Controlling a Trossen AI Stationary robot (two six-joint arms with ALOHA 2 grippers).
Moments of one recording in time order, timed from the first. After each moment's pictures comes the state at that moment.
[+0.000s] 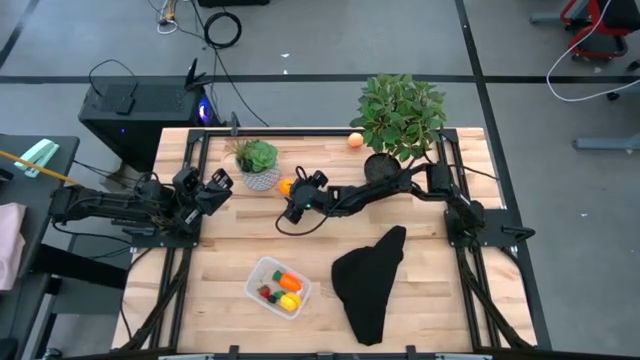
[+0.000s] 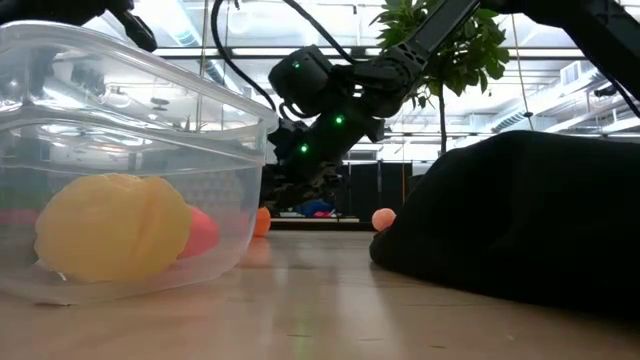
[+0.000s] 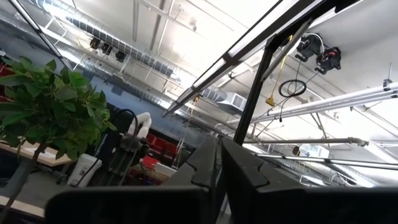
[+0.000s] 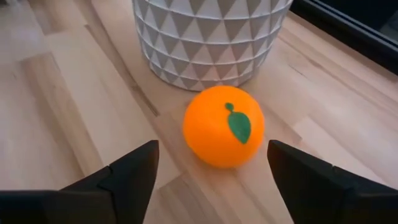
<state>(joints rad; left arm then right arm) 0.00 0.48 0.09 1.04 0.03 -0.54 -0.07 2.22 1.41 0.14 0.49 0.29</state>
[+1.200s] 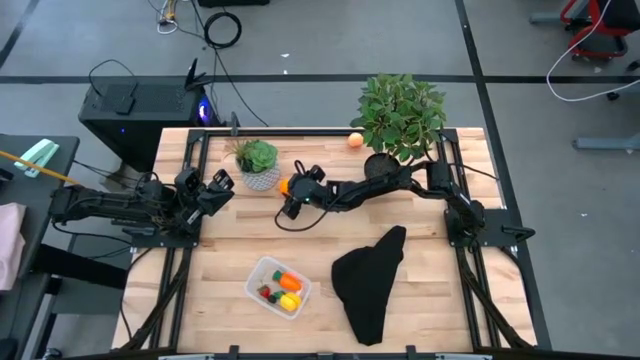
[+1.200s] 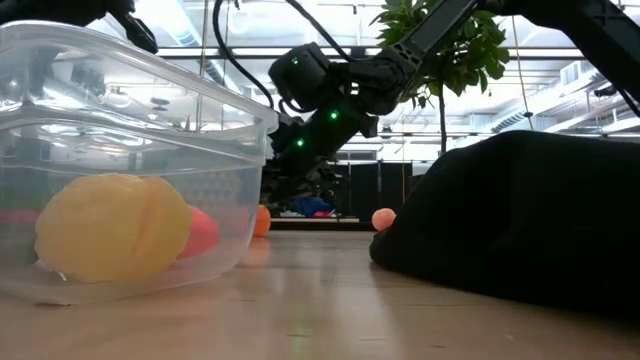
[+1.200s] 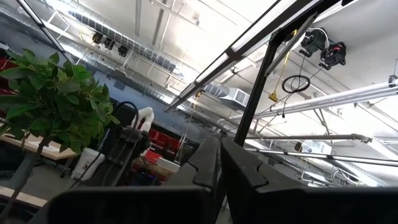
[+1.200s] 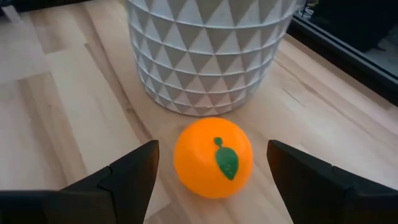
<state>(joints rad) 0.00 0.48 0.09 1.02 0.03 -0.54 -0.10 2.22 1.44 0.16 0.47 0.24</state>
